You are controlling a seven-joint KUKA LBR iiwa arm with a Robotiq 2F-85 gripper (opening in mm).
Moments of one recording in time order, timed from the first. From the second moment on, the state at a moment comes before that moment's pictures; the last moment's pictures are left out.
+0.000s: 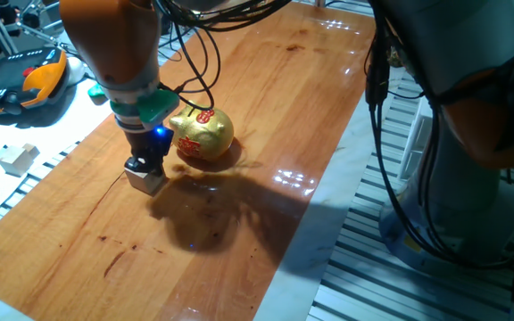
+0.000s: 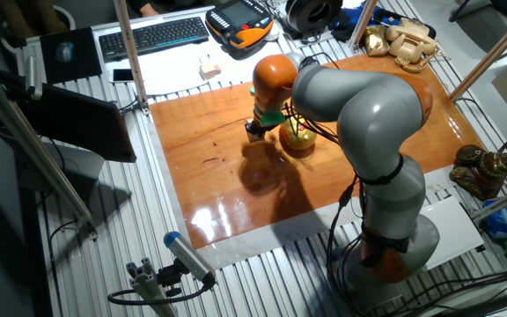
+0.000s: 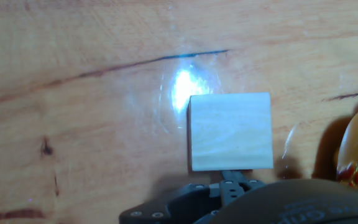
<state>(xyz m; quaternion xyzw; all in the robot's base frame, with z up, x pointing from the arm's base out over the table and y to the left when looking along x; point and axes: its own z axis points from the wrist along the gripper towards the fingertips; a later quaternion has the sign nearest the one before) 0.568 0.155 0.076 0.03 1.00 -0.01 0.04</state>
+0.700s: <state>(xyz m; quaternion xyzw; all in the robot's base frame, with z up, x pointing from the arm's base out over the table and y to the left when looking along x) 0.569 0.156 0.077 0.00 1.00 0.00 0.03</state>
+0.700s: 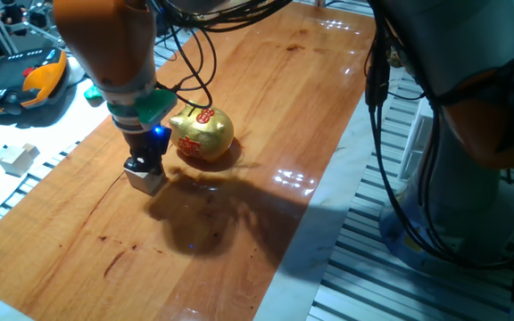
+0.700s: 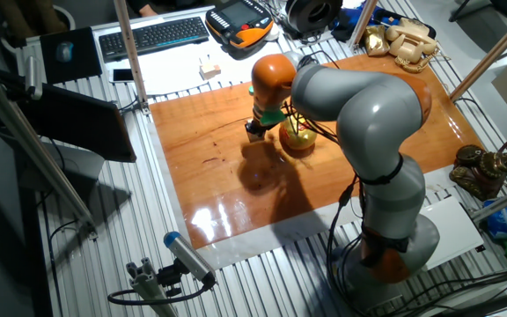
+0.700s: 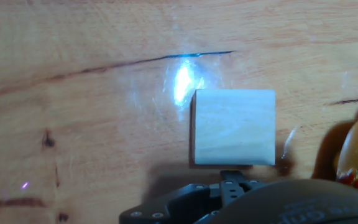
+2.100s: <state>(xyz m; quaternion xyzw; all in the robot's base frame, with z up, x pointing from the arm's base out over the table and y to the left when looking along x) 0.577 0.152 0.060 0.00 1.00 -0.02 0.08</state>
